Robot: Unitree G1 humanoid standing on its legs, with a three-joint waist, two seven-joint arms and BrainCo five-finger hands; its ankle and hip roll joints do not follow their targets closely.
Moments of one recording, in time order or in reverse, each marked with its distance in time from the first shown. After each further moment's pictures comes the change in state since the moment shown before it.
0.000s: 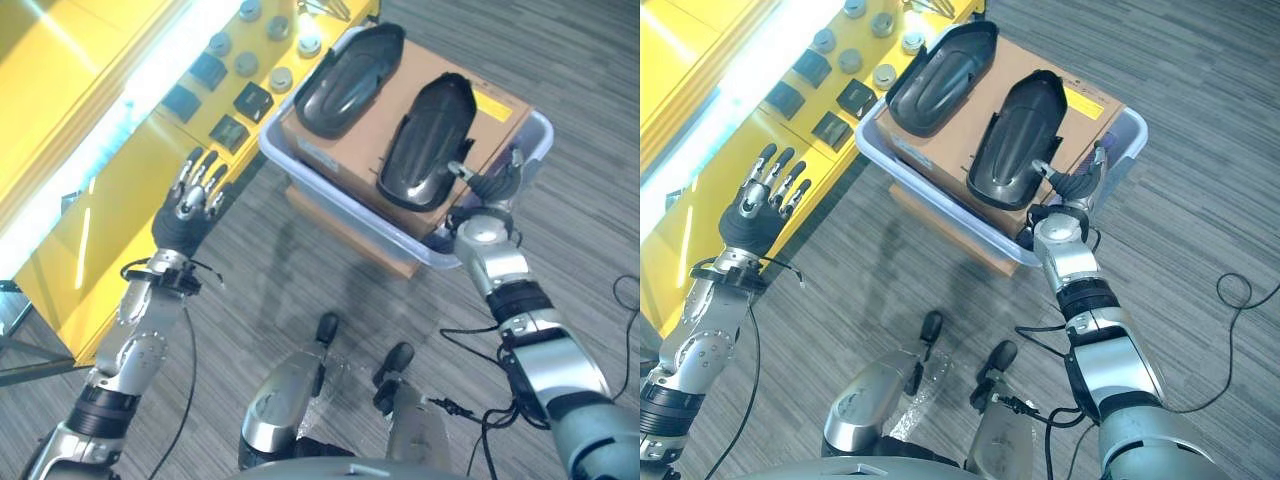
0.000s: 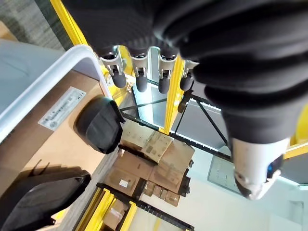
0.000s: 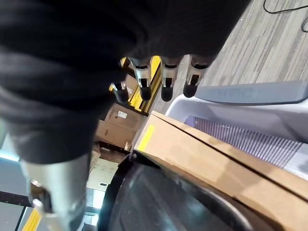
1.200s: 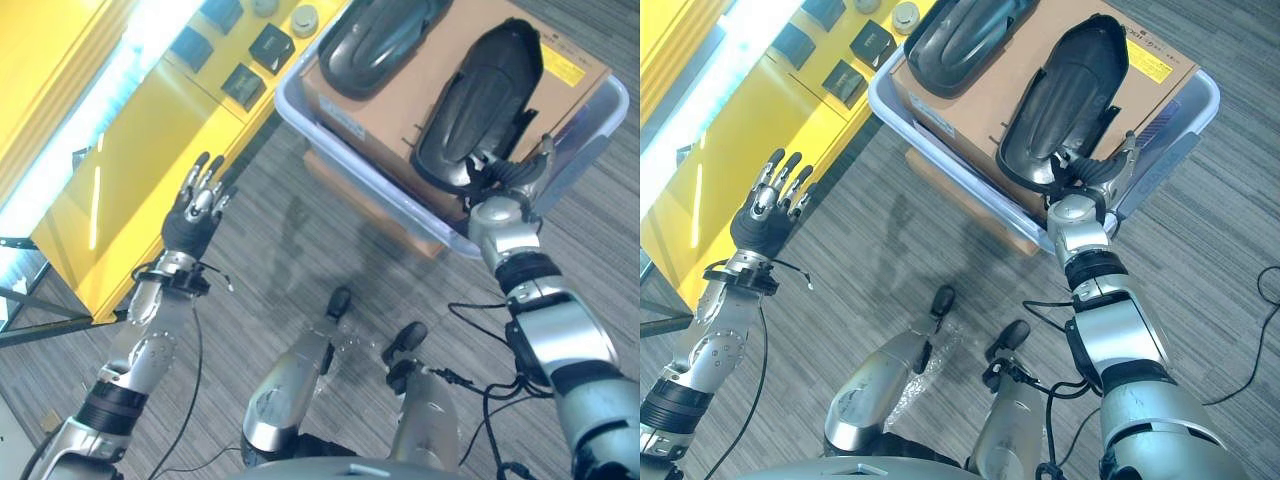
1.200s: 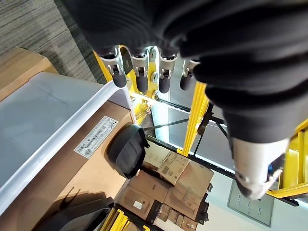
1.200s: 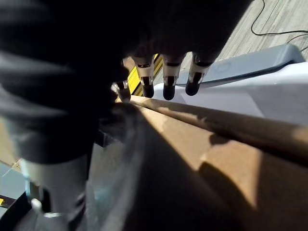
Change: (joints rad) left arm -0.022 0.001 -0.077 0.046 -0.005 -0.078 0.008; right arm -0.188 -0.042 0.077 0.272 0.039 -0.023 -0.043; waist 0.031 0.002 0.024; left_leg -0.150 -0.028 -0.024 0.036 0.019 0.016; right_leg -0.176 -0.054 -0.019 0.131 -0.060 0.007
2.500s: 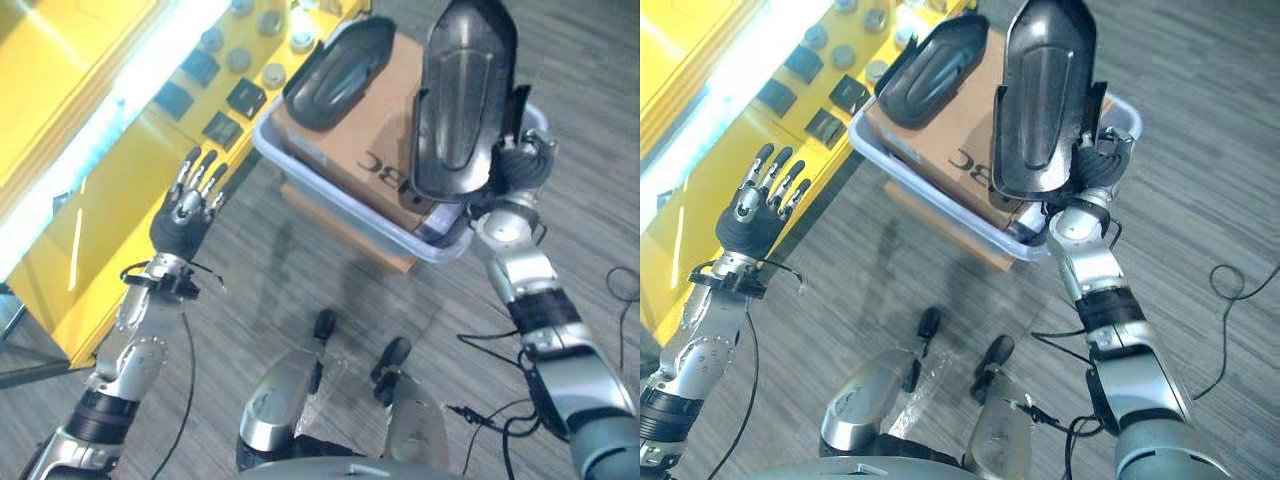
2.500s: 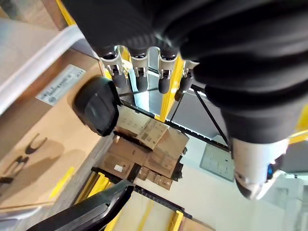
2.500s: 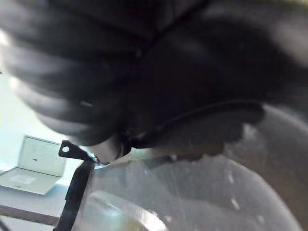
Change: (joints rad) left arm 0.039 0.007 0.091 -0.094 -0.017 0.054 -0.055; right arm 0.324 -0.052 -0.126 -0.637 -0.037 -0.049 -0.030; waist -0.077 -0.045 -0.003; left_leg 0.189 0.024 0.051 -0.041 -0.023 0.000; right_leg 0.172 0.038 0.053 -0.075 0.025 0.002
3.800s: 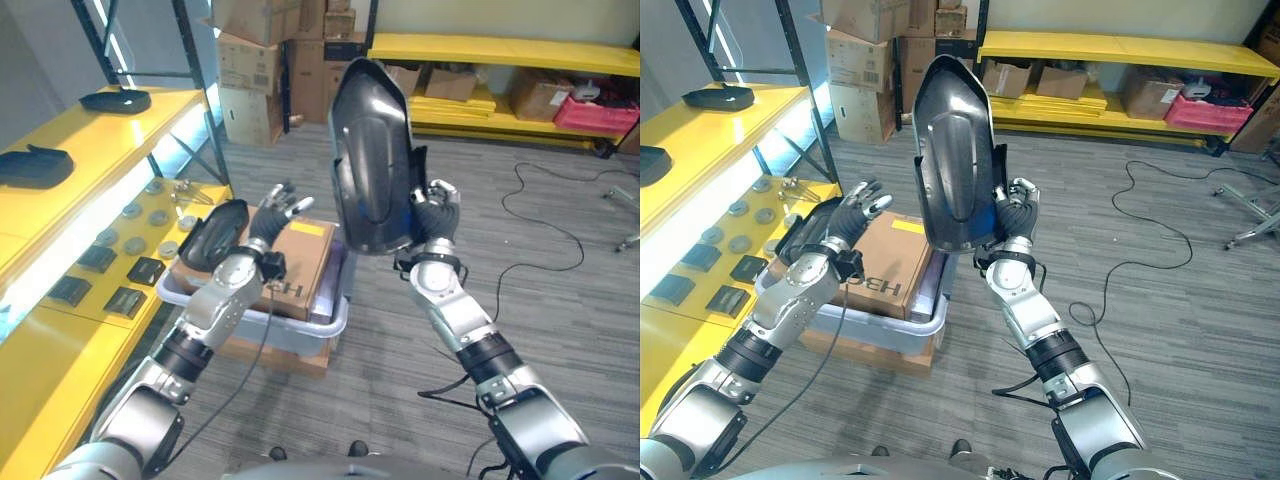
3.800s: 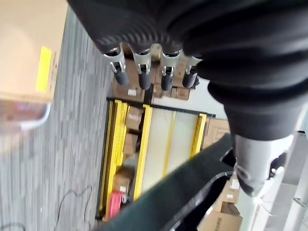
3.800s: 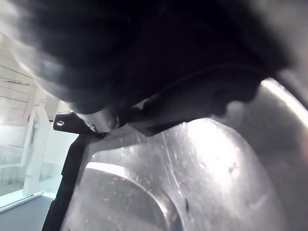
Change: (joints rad) left arm -0.354 -0.218 -0.288 0.383 0.380 0.282 0.333; right arm 0.158 0.197 0.170 -0.113 -0.069 0.010 0.010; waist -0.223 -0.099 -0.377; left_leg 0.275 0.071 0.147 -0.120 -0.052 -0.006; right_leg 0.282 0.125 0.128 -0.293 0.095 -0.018
